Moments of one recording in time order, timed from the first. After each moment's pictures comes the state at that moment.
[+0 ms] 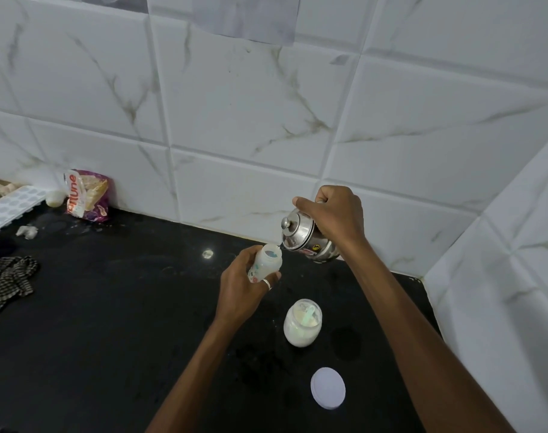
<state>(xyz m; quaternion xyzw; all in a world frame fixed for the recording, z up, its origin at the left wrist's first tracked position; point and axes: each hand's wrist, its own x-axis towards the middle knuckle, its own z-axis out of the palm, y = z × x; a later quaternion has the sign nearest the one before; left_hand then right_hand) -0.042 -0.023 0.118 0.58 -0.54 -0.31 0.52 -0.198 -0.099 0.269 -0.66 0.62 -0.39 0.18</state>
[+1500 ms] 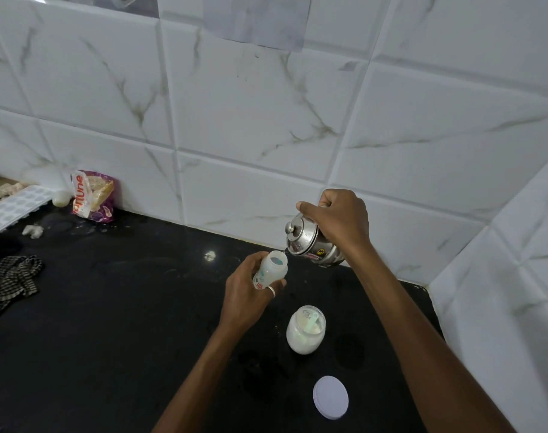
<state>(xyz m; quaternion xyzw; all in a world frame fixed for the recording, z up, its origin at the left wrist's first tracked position) -0.043 -0.021 0.119 0.57 -0.54 -0.32 0.53 -0.194 -0.104 0.270 -0.67 0.62 -0.37 0.16</state>
